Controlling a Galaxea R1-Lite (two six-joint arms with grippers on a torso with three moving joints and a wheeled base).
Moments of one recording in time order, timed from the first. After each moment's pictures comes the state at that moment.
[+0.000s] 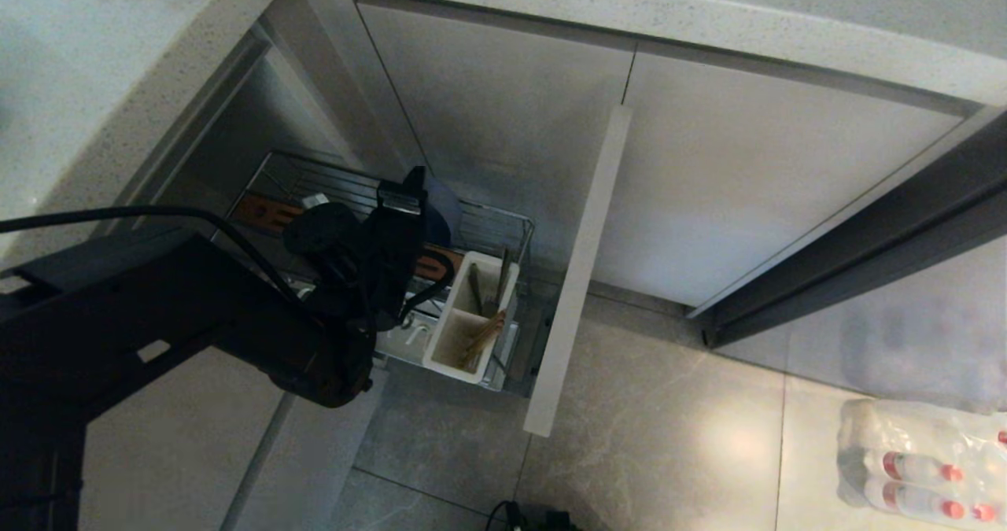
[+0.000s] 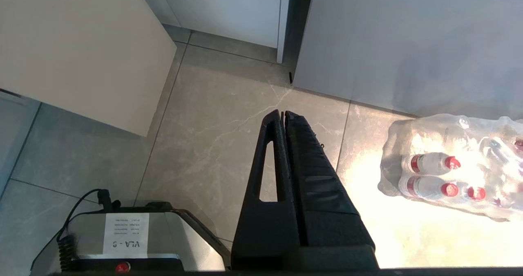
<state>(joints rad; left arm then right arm) -0.42 2.11 -1.02 -1.52 0.28 -1.09 0.00 0.00 0.00 0.00 -0.01 0.02</state>
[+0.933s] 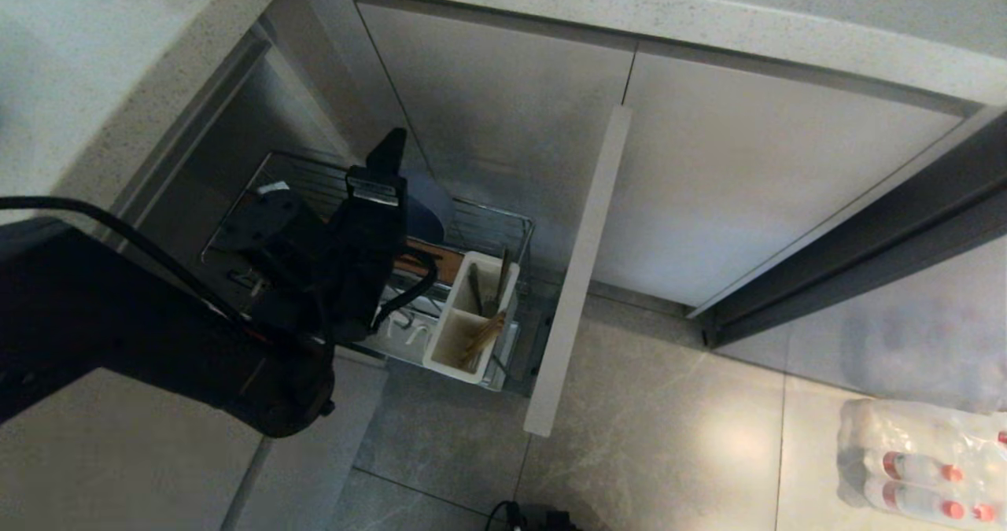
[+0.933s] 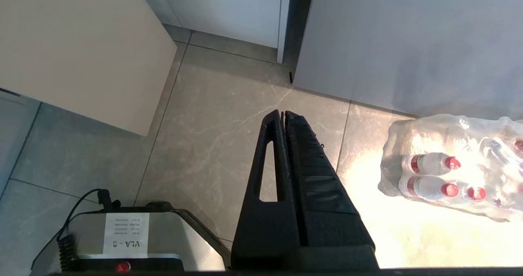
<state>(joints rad) -0.48 1.93 -0.86 -1.52 0.33 -1.05 0.00 0.00 0.00 0.00 -0.01 0.02</state>
